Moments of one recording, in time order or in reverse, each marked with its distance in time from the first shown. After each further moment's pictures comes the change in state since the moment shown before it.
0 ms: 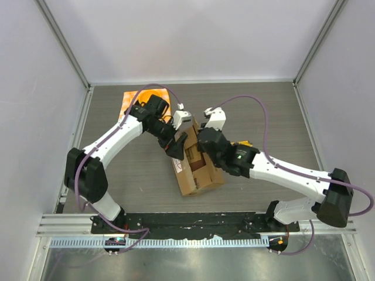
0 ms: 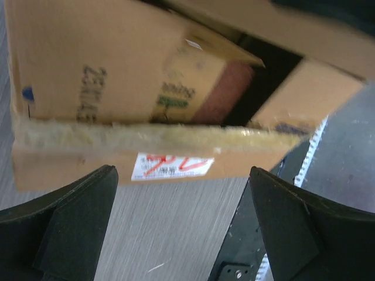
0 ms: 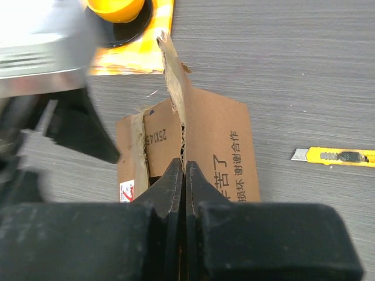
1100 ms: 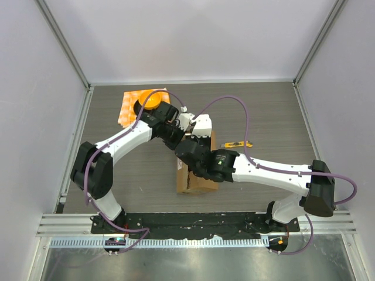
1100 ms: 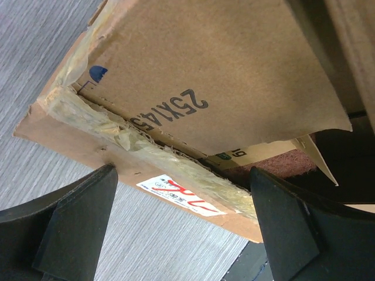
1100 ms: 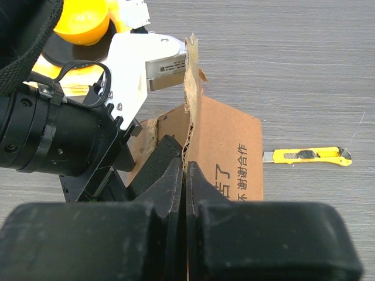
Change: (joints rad) left arm -0.097 0.085 -0.119 0.306 -0.211 -0.329; right arm 0.230 0.209 0.201 -0.159 0.457 0.048
